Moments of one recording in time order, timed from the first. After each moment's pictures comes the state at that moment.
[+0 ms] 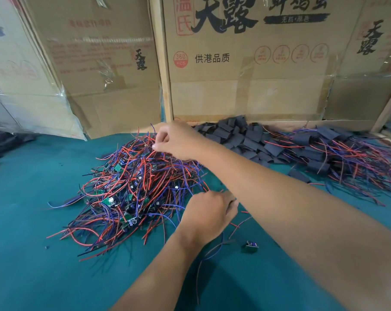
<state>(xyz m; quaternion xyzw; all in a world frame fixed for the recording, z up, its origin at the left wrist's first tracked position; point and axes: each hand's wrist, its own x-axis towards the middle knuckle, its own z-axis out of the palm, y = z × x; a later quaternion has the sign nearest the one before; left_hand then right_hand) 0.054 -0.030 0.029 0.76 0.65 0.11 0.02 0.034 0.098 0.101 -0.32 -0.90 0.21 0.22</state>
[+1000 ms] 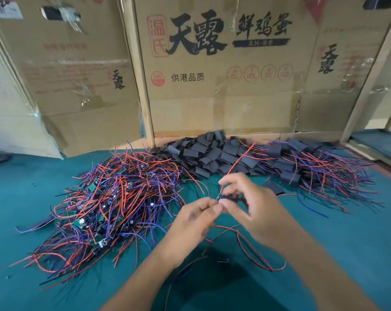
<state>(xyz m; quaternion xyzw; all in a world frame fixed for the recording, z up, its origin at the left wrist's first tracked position) 0.069 -0.018 0.006 0.61 0.43 0.50 0.43 0.246 0.020 0.039 -0.34 -0.84 0.19 0.38</state>
